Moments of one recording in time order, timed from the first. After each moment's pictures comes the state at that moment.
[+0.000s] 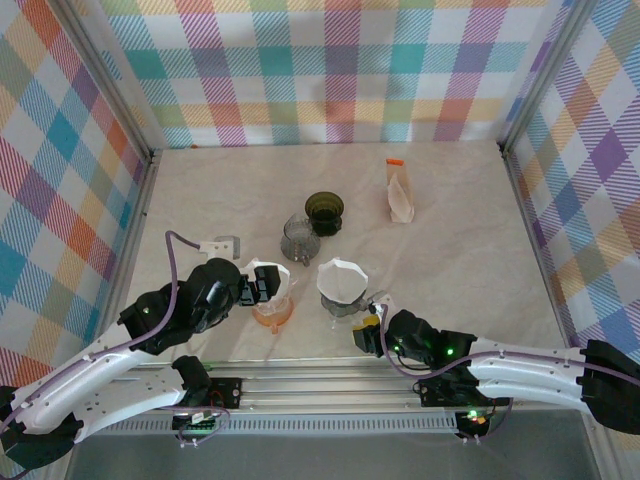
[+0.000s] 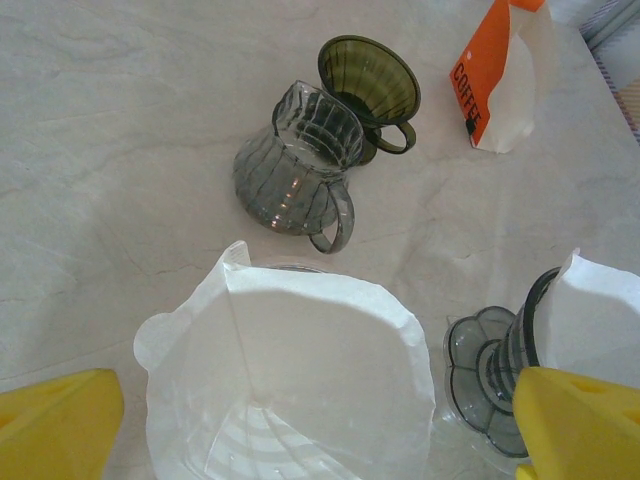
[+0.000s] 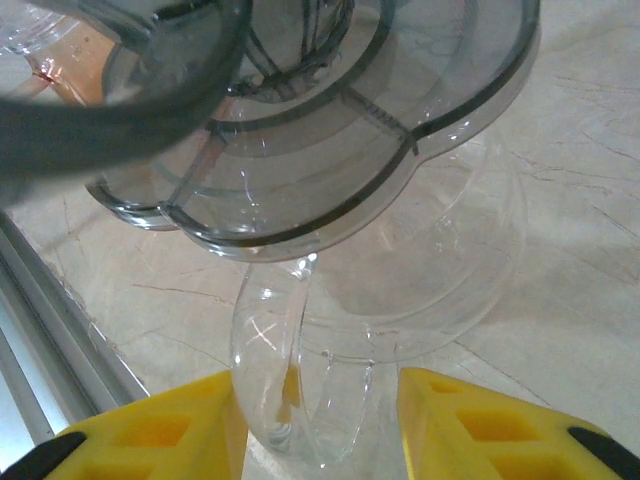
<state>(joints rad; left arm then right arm) -0.93 0.73 0.89 -0.84 -0.42 -0.77 1.16 0.82 0.15 0.08 0.16 0.52</state>
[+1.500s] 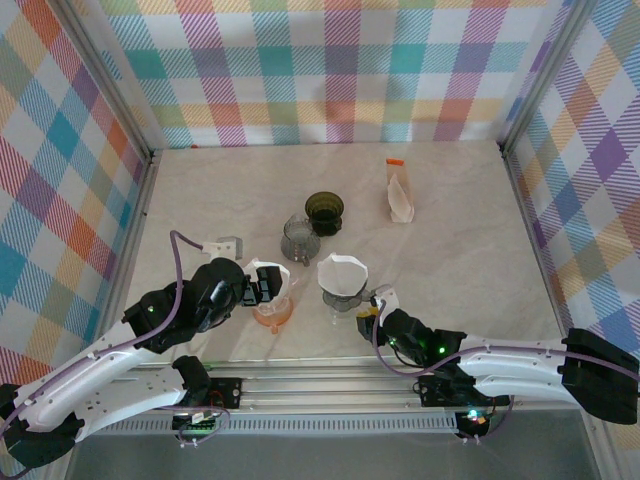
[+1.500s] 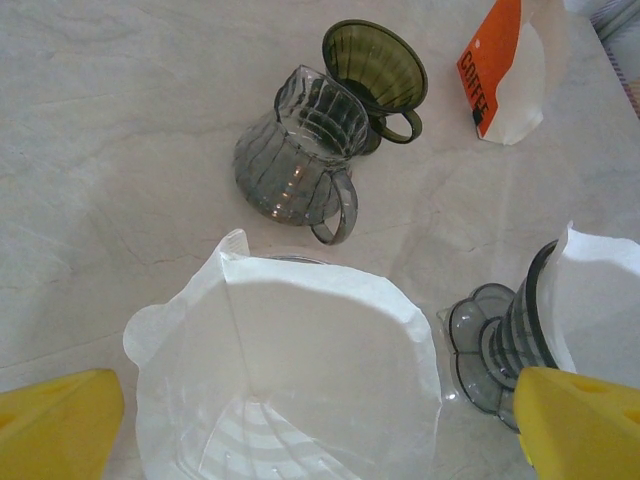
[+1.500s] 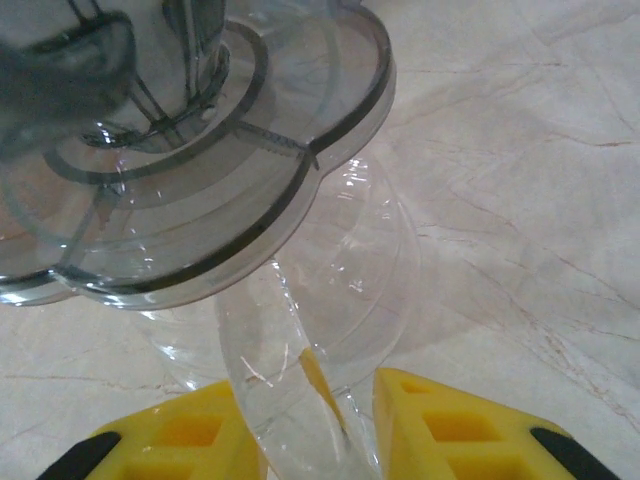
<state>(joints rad) -0.92 0.75 0.88 -0.84 -0.41 -0.79 1.16 0.95 0.16 0.21 0.38 0.52</state>
